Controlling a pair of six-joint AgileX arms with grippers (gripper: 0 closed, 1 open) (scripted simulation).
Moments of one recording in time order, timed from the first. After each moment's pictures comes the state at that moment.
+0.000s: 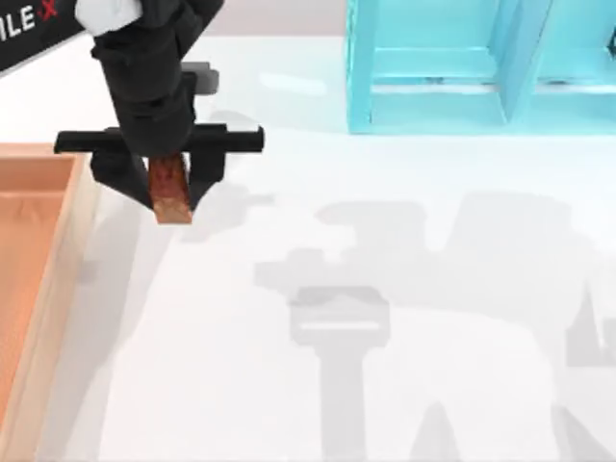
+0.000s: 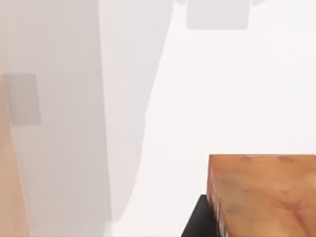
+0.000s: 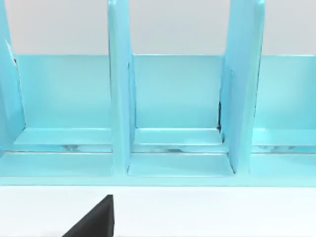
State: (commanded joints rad) left arm -0.39 2.06 1.76 -1.27 0.00 -0.36; right arm 0.00 0.00 0.00 0.00 0.00 0.00
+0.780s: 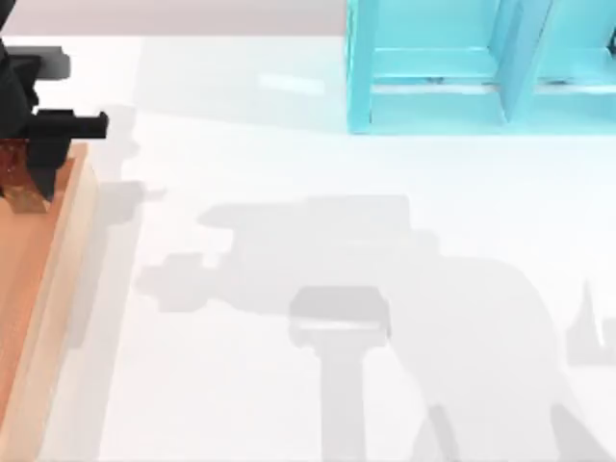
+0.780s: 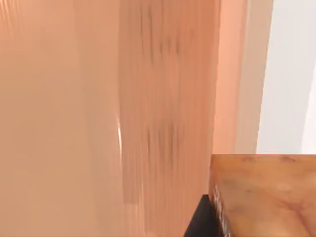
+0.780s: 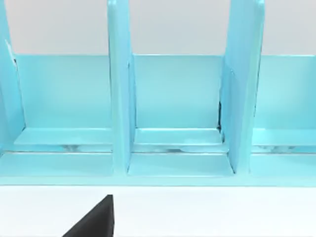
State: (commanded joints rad) left arm -0.07 1.94 1.67 -1.32 0.00 -0.04; right arm 0.00 0.00 0.00 0.00 0.00 0.00
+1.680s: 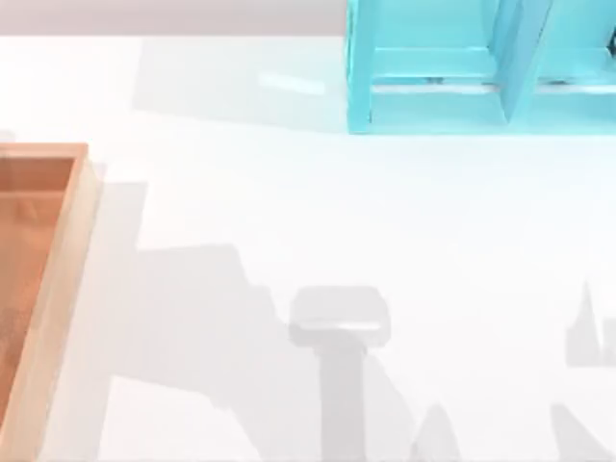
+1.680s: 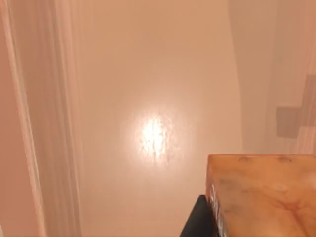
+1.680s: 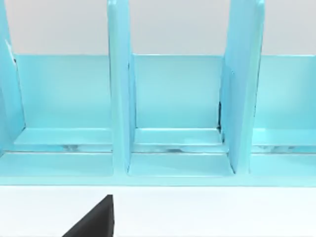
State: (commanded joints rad) left arm 0.27 1.80 1.53 -1.31 0.00 0.30; right arm 0.00 0.00 0.00 0.00 0.00 0.00
